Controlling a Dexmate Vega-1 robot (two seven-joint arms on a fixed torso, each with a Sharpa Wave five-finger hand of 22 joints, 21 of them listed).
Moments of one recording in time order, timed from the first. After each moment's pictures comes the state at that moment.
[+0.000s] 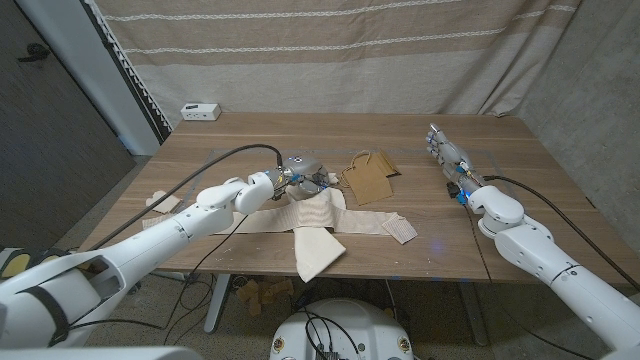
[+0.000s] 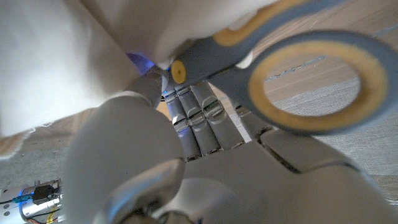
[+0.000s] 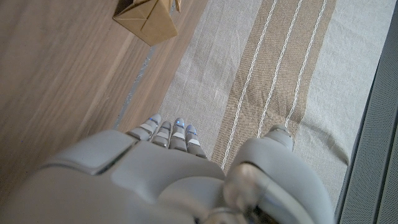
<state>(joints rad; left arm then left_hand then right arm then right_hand) 0.61 0.73 0.83 -1.48 0.70 -0.18 0.00 1.00 0.04 0.57 -0.08 0.20 0.94 -0.07 0.42 0.21 1.11 -0.15 0.54 0.49 1.33 -0.22 0.35 0.32 0.60 -0.06 0.58 0.36 -1.03 -0.70 -0.30 -1.58 0.62 0.20 -0.06 0.40 0.12 -0.27 -0.06 0.47 -0.01 0.12 0.19 0.18 0.02 0.09 0.21 0.18 -0.07 0.04 0.18 0.17 -0.02 -0.01 0.19 0.17</state>
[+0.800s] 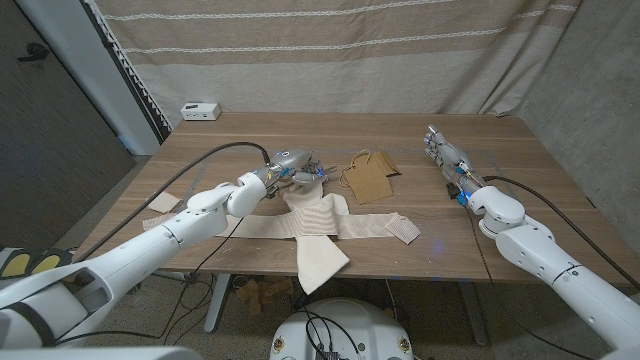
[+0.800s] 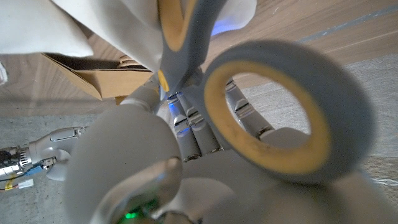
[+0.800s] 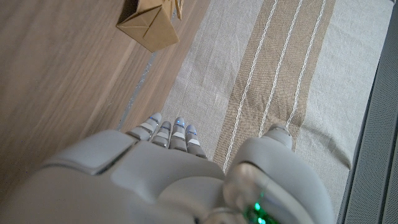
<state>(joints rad) 0.69 0.75 0.72 -1.56 0.58 -0.11 0.15 0.94 0.08 0.56 -0.07 0.21 0.92 -0.09 0.40 0.26 1.10 -0.19 0.58 0.53 1.34 -0.23 0.31 0.38 0.54 -0.05 0.63 0.38 -1.03 -0.70 -0.30 -1.58 0.63 0.19 -0.04 0.40 0.13 -0.27 -0.06 0.47 -0.01 0.12 0.19 0.18 0.03 0.08 0.21 0.18 -0.06 0.03 0.18 0.17 -0.01 0.00 0.19 0.17</state>
